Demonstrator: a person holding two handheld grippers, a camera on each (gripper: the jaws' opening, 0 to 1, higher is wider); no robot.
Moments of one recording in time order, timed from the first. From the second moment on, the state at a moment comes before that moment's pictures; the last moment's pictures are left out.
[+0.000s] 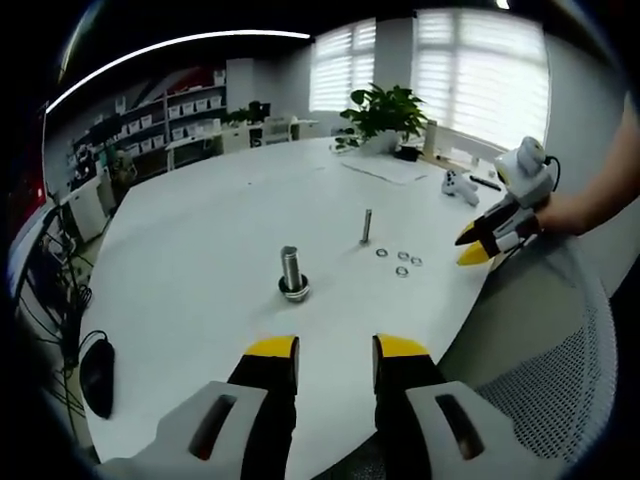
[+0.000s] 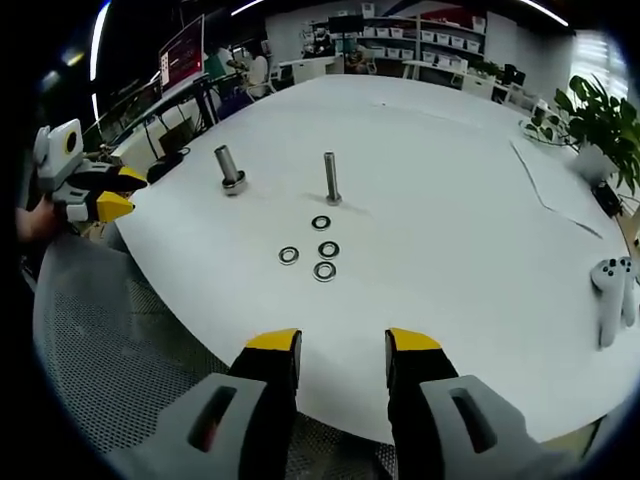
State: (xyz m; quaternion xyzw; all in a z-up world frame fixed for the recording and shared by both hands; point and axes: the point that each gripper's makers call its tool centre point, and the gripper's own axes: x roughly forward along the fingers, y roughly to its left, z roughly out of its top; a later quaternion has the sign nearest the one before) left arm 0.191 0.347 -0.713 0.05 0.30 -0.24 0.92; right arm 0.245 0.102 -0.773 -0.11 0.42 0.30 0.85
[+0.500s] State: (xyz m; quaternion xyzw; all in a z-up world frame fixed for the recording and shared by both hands) left arm 0.188 0.345 -0.714 0.05 0.30 -0.24 0.92; right arm 0.244 0.101 -0.774 -0.11 0.42 0.30 0.85
